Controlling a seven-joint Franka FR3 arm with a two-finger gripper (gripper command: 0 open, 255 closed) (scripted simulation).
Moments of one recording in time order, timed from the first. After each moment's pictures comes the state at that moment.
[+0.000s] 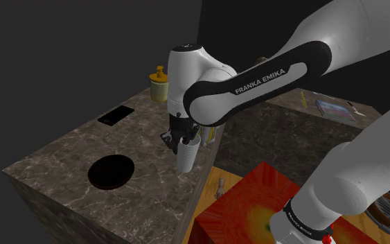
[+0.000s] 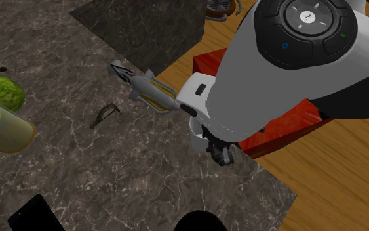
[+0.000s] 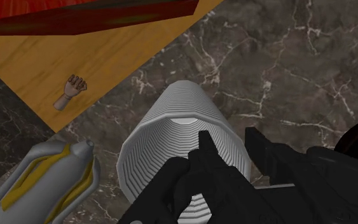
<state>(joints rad) 0.02 -0.19 0.53 -2.42 0.01 2.24 0.63</state>
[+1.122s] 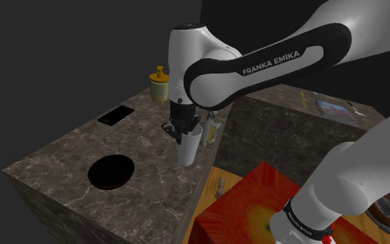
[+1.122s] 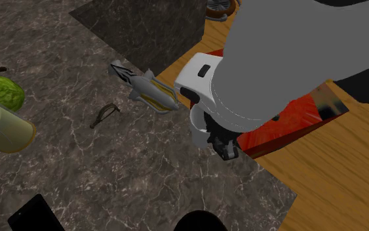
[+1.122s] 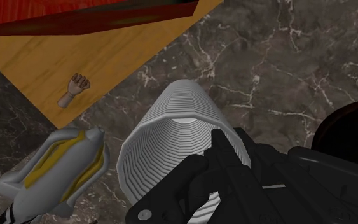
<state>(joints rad) 0.02 -0.25 0.51 -2.36 0.04 2.12 0.60</state>
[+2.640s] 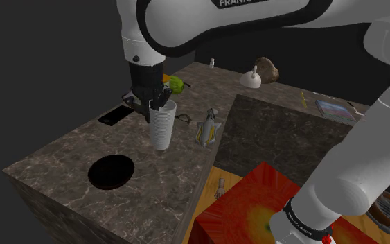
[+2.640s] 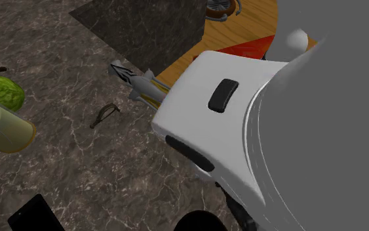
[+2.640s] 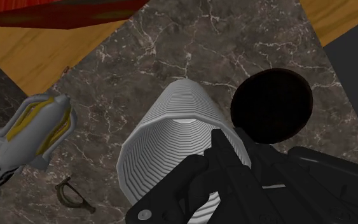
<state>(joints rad) 0.05 -0.03 0.61 -1.88 -0.08 1.83 0.78</state>
